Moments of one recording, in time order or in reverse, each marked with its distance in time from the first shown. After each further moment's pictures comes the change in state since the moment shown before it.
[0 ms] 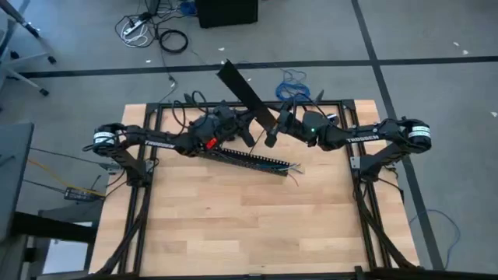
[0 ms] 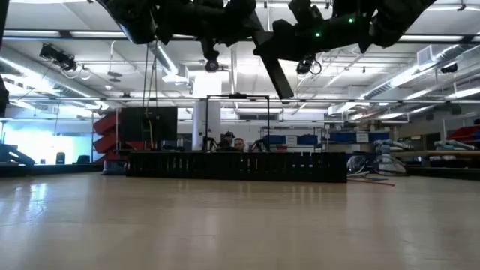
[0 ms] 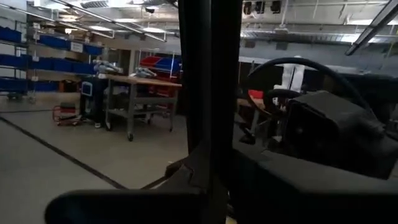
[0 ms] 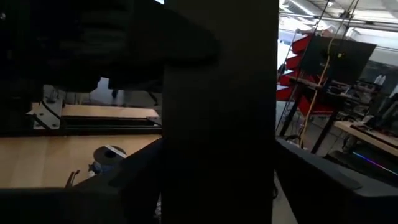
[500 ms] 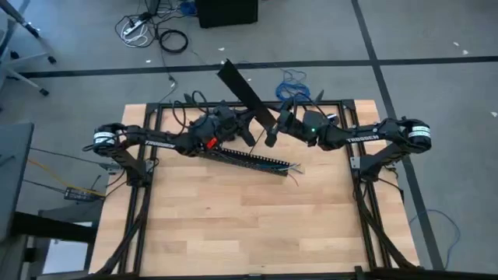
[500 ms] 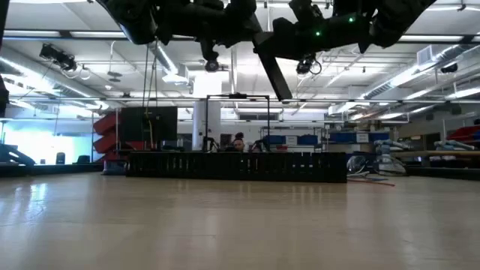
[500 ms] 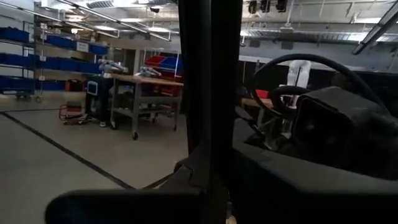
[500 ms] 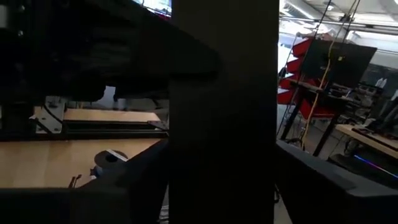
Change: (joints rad) left arm 0.000 0.003 0.000 -0.003 -0.018 0.001; right arm 0.000 0.000 0.000 0.015 -0.006 0.000
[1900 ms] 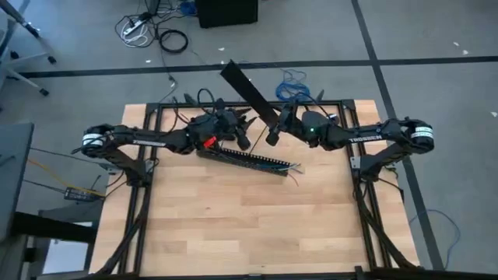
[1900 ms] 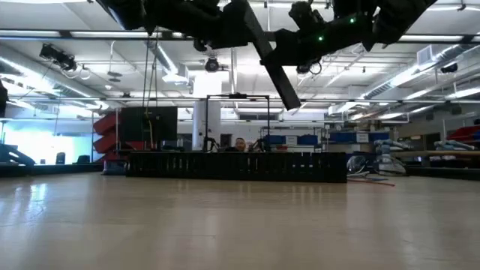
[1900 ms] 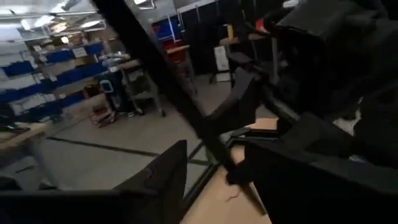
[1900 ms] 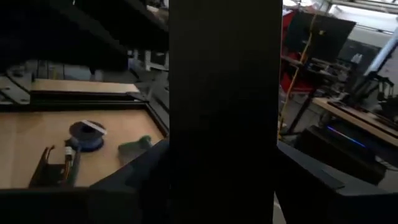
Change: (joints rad) left arm 0.003 -0.140 0.000 -0.384 -0.014 0.332; right arm 0.007 -0.042 -0.001 -0.151 0.114 0.004
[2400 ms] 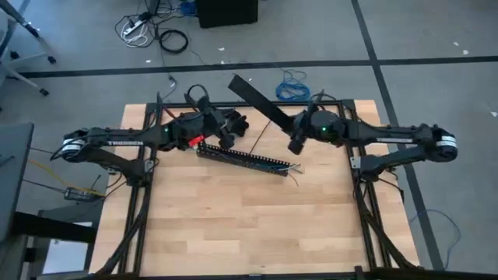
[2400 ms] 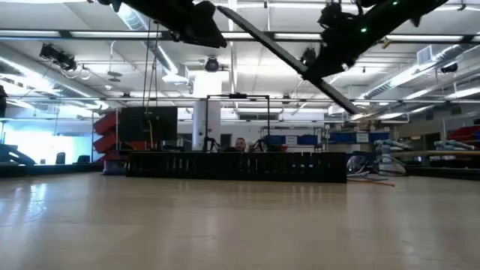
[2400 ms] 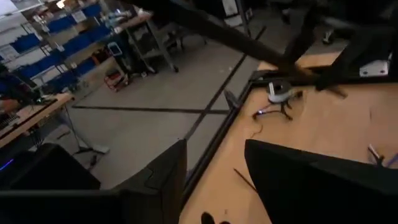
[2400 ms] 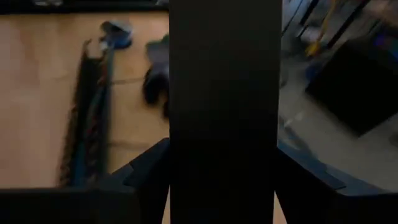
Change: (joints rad) left arm 0.002 -0.209 0.000 -0.453 -0.044 0.009; right arm -0.016 -0.333 0.000 -0.800 -0.108 0.241
